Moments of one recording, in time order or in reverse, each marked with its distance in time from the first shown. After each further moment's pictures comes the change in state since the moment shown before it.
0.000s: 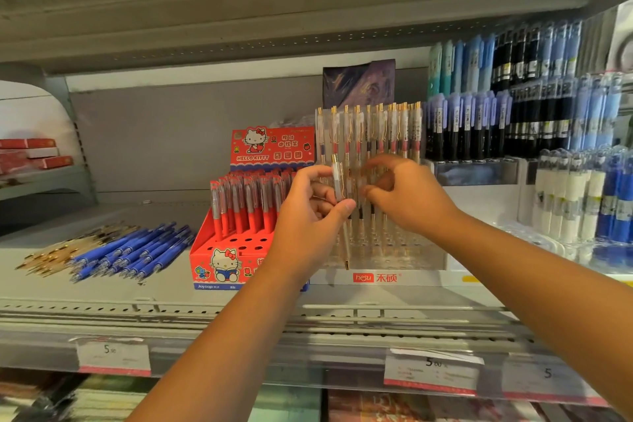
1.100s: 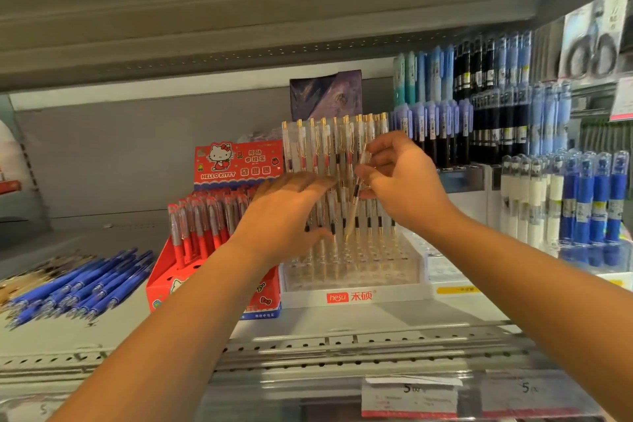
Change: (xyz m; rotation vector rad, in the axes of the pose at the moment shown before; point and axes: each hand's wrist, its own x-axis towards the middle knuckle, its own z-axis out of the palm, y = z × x) left_hand 0.059 -0.007 -0.006 1.181 -0.352 0.367; right_hand 0.004 -0.003 -0.031 0.412 0.212 0.074
